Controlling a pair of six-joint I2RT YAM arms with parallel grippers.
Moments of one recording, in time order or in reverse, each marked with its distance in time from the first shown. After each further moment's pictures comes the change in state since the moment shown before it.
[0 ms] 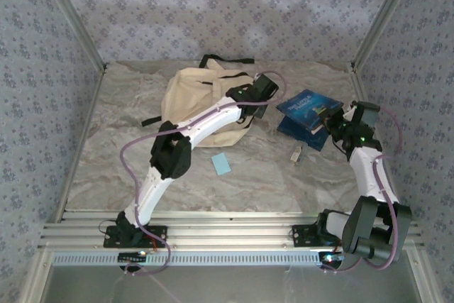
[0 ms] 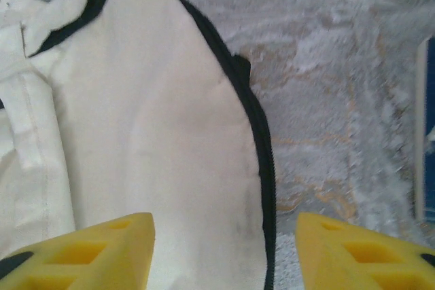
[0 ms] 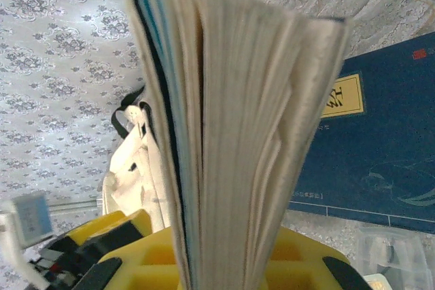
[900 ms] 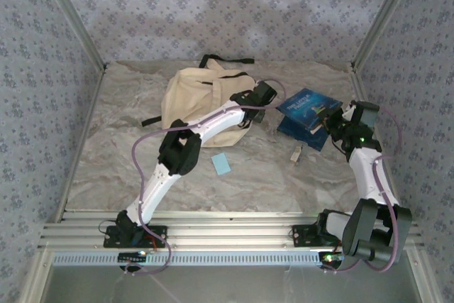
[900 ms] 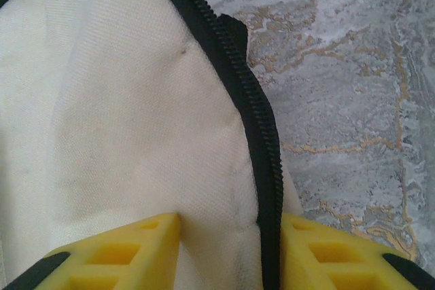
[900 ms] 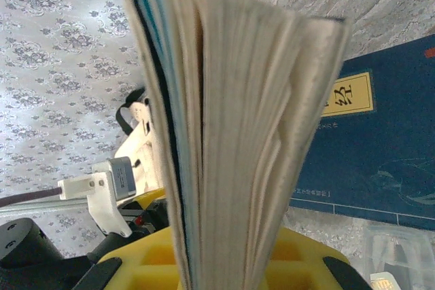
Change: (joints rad) left arm 0.022 0.144 0.022 0.077 0.017 0.044; right arm 0.012 -0.015 0.000 0.000 0.000 0.000
